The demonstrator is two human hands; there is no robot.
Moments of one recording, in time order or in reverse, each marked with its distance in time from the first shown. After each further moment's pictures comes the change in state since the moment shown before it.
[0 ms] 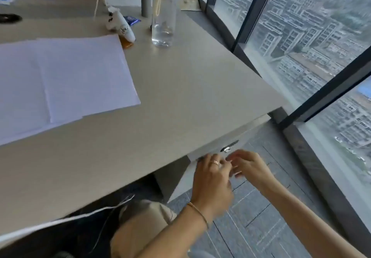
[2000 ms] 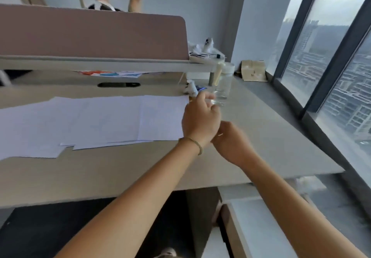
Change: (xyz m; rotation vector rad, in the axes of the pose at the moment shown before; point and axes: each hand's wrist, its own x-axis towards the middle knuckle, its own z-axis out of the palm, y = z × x) left_hand 0.075 0.044 -0.221 -0.218 0.698 -0.342; right_hand -0.039 -0.204 0.044 -0.421 -0.054 -0.715
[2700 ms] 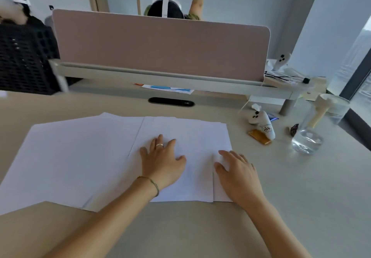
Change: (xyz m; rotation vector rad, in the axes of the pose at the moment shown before) left_hand 0.120 -0.234 -0.171 0.812 -0.107 -0.307; right_hand 0.145 -0.083 0.169 -0.206 -0.056 -0.140
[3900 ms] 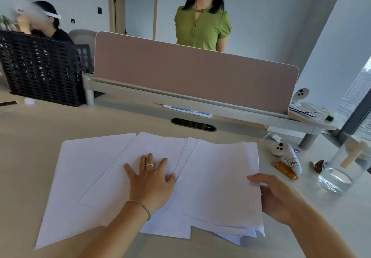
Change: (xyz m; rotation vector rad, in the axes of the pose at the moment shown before) left_hand 0.015 -0.108 -0.026 0.068 0.016 -0.093; right_hand 0.036 -0.044 -0.037 1.197 -0.401 0.618
